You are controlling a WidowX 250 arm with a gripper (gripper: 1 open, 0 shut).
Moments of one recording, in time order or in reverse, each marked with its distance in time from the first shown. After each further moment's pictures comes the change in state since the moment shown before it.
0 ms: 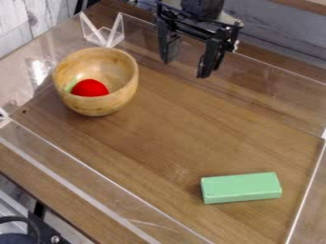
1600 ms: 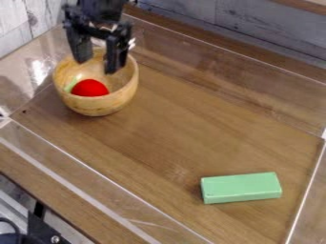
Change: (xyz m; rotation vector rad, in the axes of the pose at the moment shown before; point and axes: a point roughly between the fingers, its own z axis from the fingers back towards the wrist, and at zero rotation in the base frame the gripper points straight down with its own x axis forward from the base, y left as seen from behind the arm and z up) arm -0.040 0.123 -0.029 -0.027 0.053 0.085
